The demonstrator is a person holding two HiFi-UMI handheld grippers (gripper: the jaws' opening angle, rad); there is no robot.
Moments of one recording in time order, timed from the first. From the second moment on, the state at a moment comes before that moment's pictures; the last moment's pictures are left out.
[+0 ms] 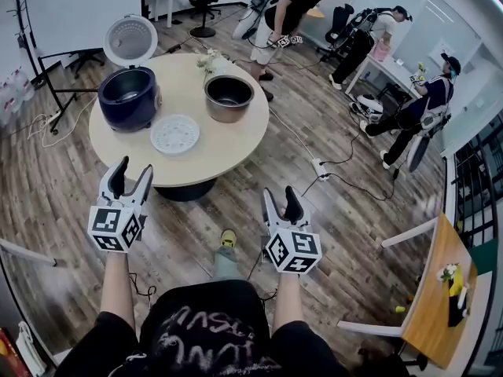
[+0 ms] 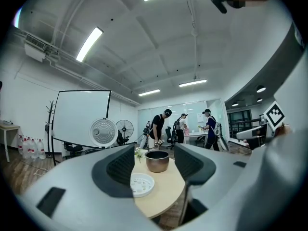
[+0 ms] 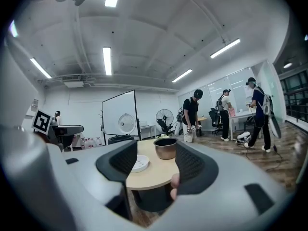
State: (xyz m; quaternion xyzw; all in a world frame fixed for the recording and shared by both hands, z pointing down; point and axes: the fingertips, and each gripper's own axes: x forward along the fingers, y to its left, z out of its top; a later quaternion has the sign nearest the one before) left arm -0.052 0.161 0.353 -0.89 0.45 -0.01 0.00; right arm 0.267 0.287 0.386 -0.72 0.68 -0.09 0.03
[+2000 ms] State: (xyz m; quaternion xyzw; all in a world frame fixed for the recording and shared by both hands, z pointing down) left arm 0.164 -0.251 0.510 -0.87 0.44 -0.14 -0.18; right arm 0.417 -0.175 0.522 -0.65 0.70 -0.28 -0.07
